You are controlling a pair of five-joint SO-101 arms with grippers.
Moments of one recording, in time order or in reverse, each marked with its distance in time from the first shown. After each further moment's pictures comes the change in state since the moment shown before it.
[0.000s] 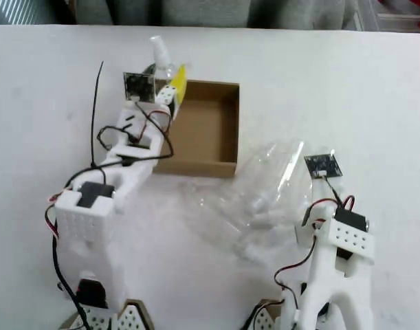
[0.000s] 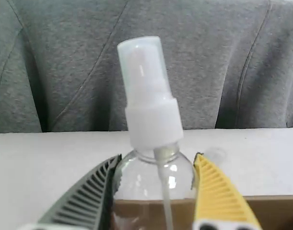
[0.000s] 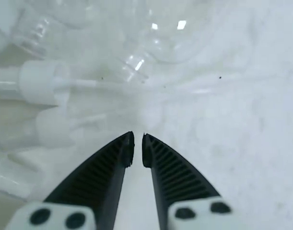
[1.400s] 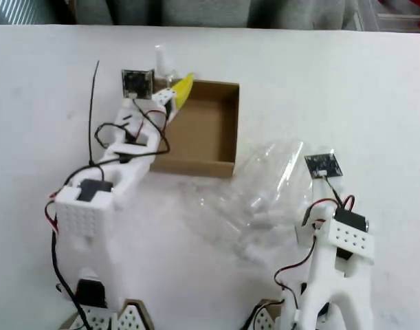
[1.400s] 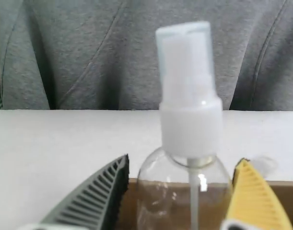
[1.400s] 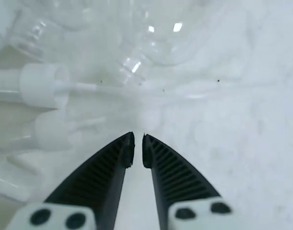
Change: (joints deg) left arm -2.0 1.6 -2.5 6.3 0.4; right arm 0.0 0.0 0.2 -0.9 0.0
